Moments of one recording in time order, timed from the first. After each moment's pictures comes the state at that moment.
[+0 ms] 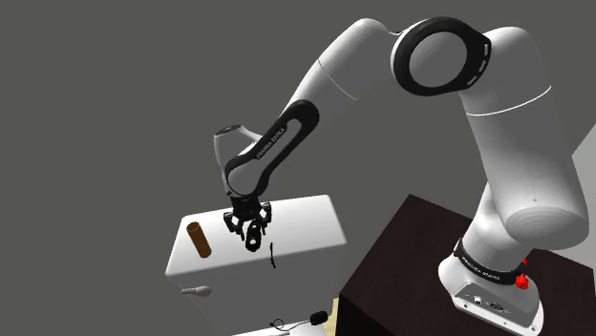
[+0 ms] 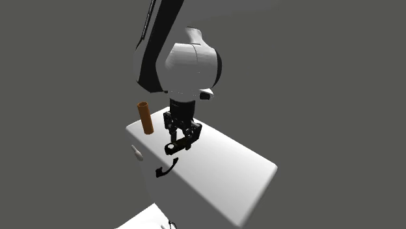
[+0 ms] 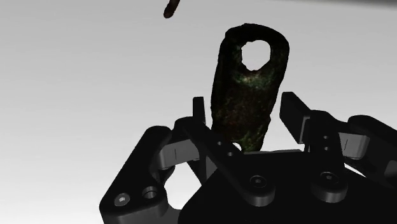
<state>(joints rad) 0.20 0.57 0.28 -1.86 0.00 2.32 1.00</state>
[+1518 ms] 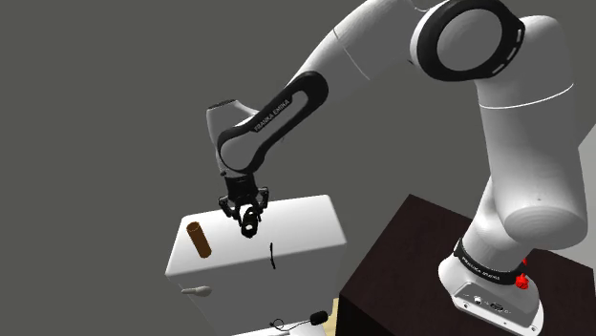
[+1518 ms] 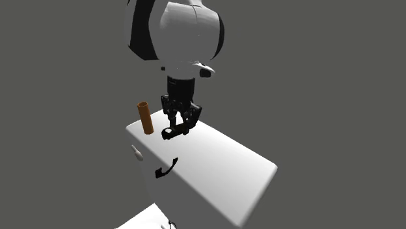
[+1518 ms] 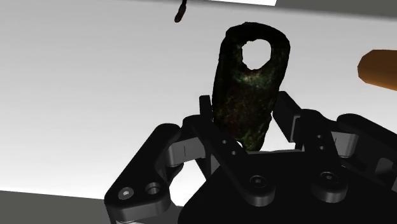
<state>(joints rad) 0.18 0.45 0.29 -1.85 0.02 2.20 1.00</state>
